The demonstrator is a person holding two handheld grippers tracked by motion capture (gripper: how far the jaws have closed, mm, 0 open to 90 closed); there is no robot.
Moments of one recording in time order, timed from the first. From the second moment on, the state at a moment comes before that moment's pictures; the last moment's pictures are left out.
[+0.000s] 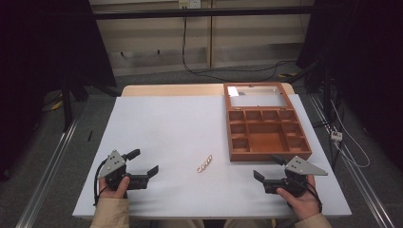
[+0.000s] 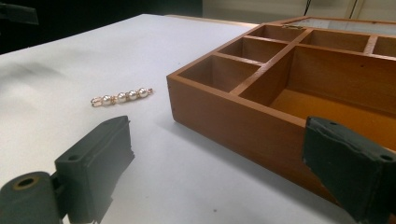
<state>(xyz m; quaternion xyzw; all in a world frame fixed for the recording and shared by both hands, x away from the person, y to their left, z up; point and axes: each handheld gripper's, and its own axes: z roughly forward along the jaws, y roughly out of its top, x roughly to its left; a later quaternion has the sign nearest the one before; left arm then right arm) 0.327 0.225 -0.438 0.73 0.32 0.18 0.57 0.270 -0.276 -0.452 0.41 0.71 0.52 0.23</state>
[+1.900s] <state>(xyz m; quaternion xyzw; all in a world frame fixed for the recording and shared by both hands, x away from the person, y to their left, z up) 0.329 0.227 -0.438 0.73 0.32 0.17 0.58 0.359 -0.135 -0.448 0.29 0.84 0.46 0.08</state>
